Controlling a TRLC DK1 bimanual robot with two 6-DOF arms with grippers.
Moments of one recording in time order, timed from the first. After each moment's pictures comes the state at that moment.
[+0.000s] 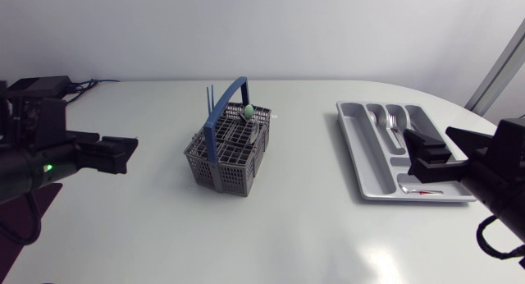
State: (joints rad) left arm -0.17 0.87 0.68 -0.39 -0.01 0.02; right arm 0.12 0.59 0.39 -0.01 0.02 0.04
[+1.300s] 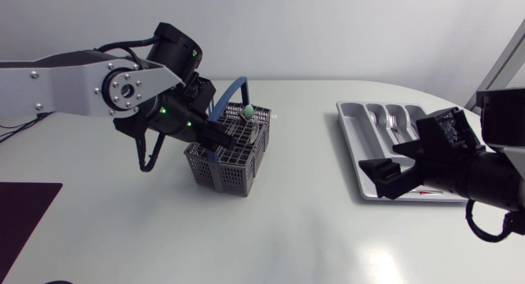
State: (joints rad) left arm -0.51 1.61 1.18 -0.51 -0.05 0.00; right arm 0.25 0.89 0.61 -0.35 -0.08 -0.16
